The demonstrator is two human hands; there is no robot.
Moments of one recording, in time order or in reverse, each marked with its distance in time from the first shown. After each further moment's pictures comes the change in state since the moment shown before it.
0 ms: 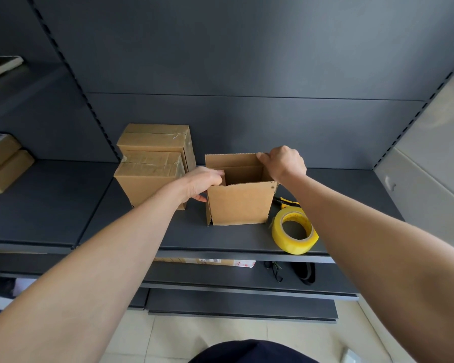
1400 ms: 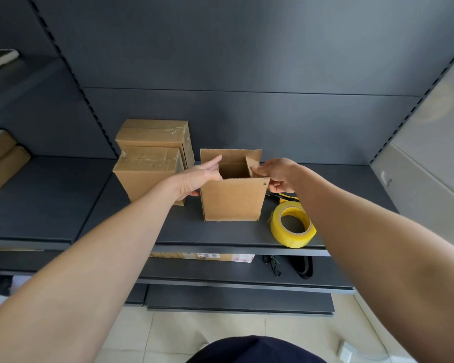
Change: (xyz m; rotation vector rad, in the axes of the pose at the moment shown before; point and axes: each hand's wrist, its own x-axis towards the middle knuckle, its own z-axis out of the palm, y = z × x) left_hand 0.002 -0.013 -0.004 -0.075 -0.128 0.013; right_hand -0.017 0.002 -0.002 0.571 -0.565 0.316
